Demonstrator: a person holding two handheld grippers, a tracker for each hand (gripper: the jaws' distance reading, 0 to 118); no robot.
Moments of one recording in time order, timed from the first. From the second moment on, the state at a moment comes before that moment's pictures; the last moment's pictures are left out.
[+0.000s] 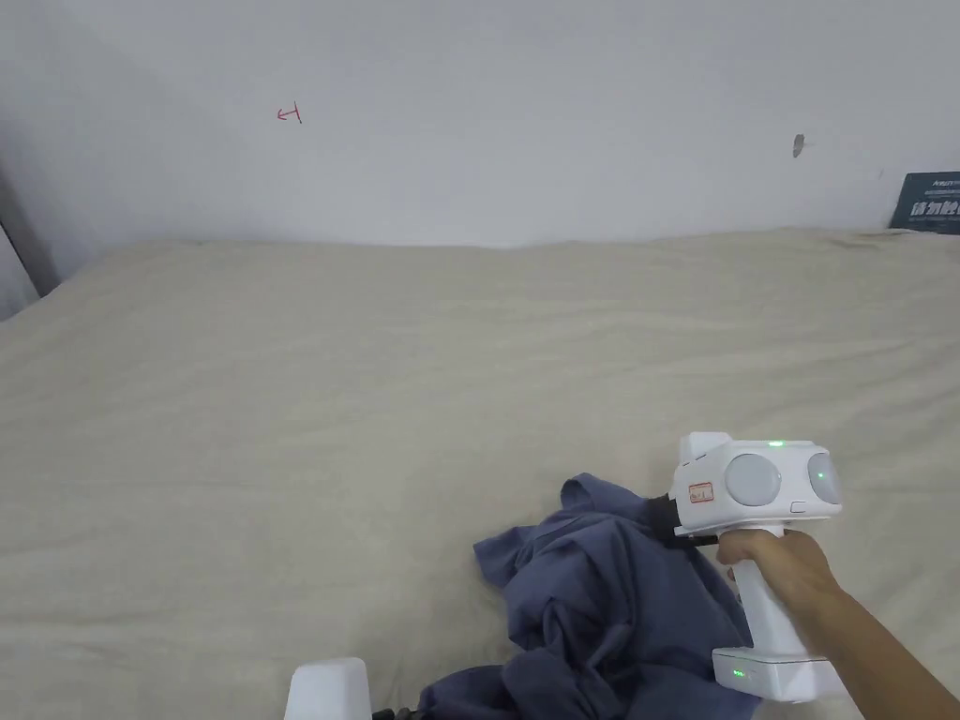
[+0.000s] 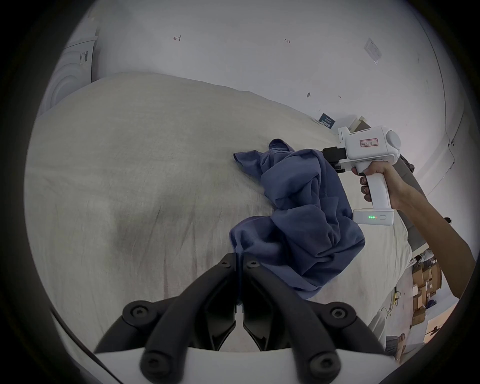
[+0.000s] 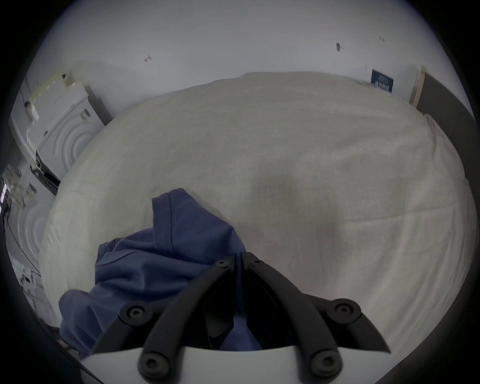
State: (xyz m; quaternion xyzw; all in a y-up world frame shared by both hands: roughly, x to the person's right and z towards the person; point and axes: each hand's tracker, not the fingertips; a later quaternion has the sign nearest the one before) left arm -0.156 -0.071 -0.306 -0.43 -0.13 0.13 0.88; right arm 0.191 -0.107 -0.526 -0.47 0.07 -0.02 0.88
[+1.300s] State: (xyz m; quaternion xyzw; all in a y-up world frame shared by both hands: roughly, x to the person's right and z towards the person) left arm -0.259 0.261 -0.445 -0.22 -0.05 0.16 0.96; right arm 0.305 0.279 -0.427 -0.23 -0.05 -0.05 0.97
